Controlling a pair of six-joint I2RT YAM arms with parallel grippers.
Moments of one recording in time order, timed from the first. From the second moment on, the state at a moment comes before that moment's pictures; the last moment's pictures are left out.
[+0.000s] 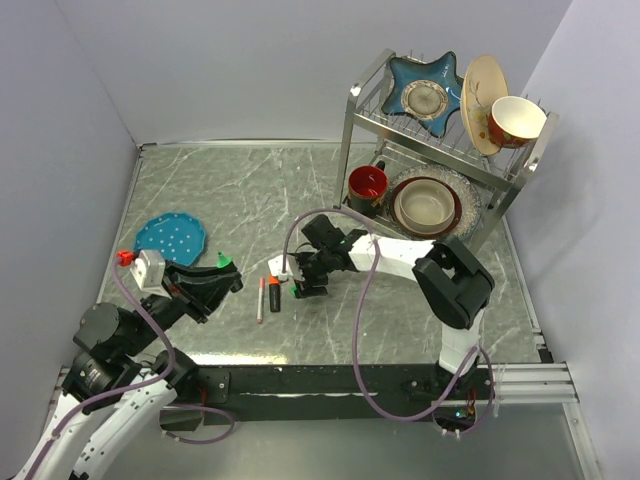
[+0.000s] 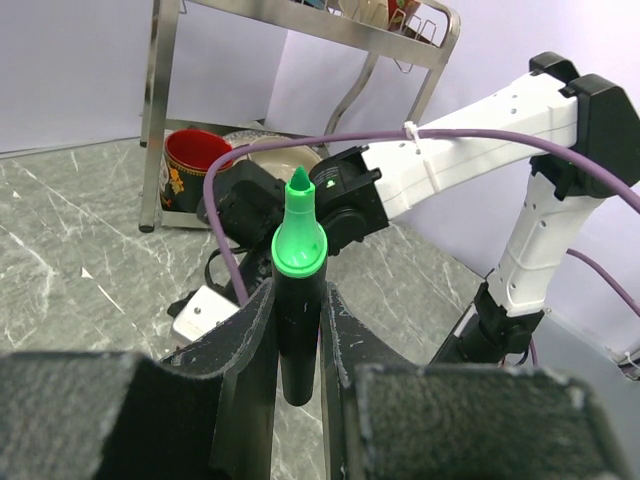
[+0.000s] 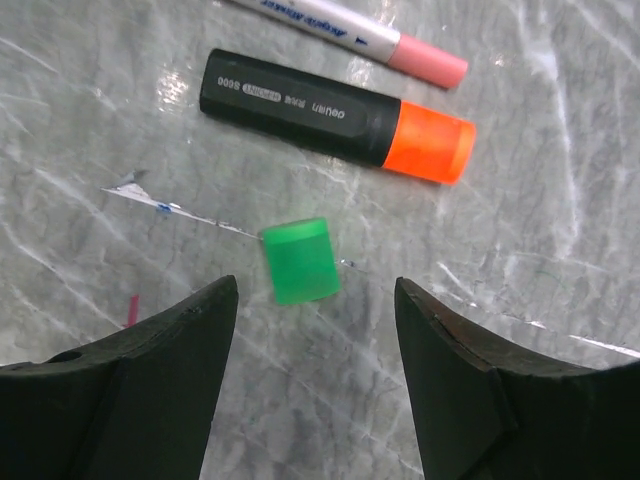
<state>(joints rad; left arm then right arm) -0.60 0.20 0.69 -0.29 0.23 -0.38 0.81 1.86 1.17 -0.33 -0.57 -1.00</state>
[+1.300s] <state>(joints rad) -0.60 0.18 0.69 -0.27 0.18 -0.38 0.89 2.03 1.42 -0.58 -0.35 -0.87</state>
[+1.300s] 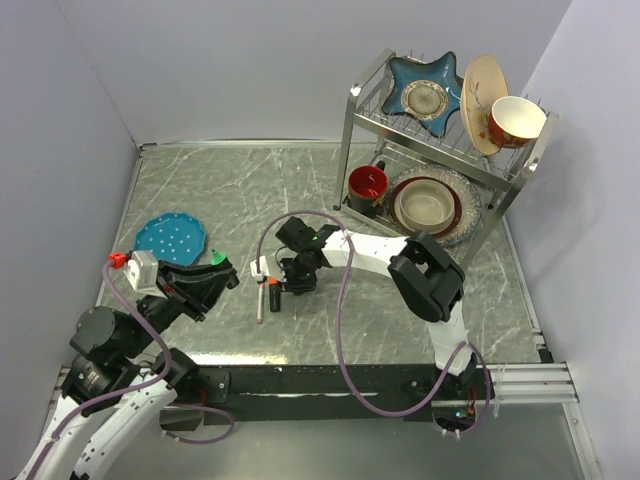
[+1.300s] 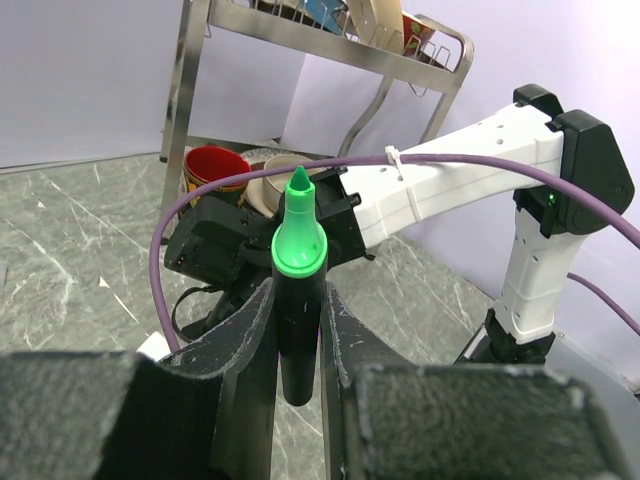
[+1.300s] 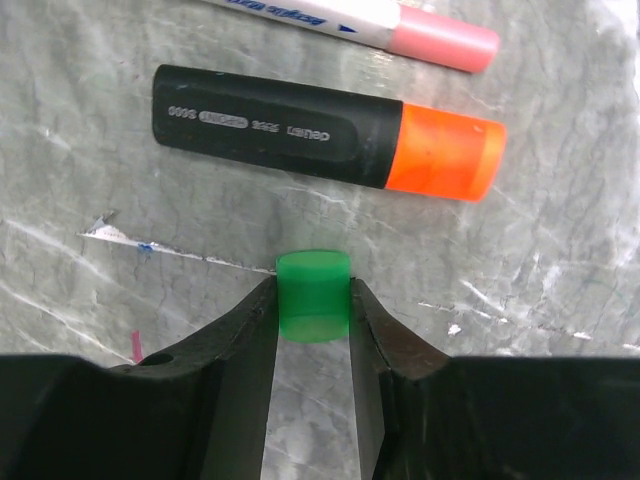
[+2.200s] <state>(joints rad) -0.60 0.22 0.67 -0.31 0.02 -0.55 0.85 1.70 1.12 -0.27 -0.20 -0.02</state>
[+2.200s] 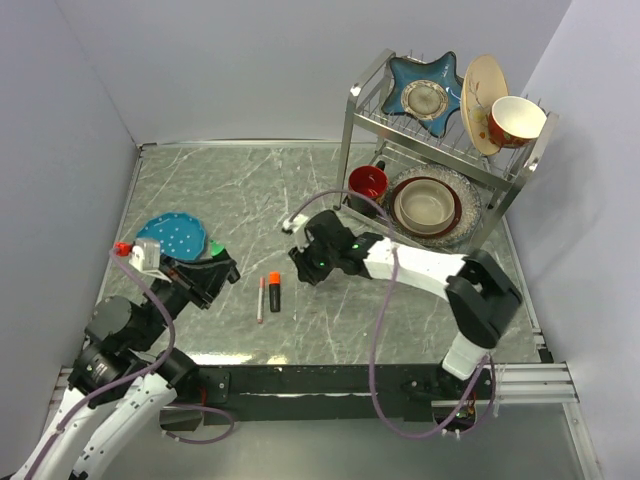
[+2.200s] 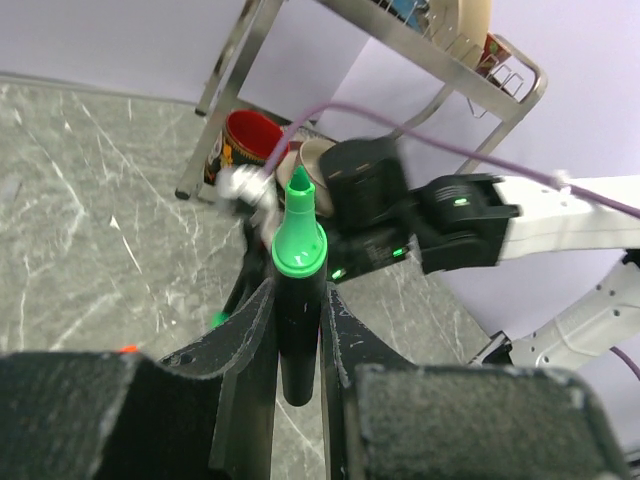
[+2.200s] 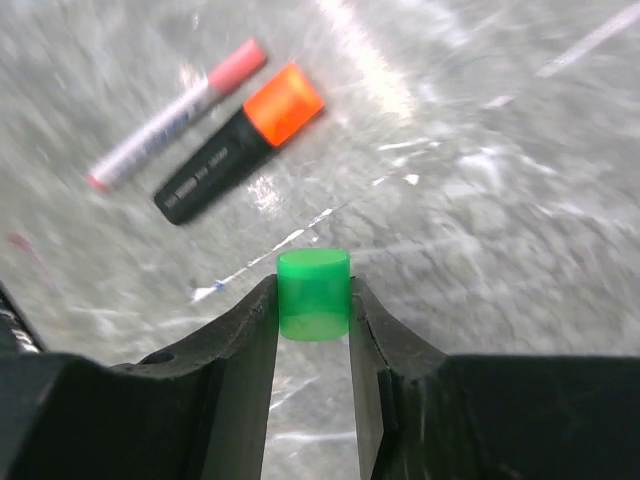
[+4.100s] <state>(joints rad) -0.60 0.55 0.48 -0.02 0.21 -0.69 1.05 1.51 1.39 -0.20 0.13 0.66</state>
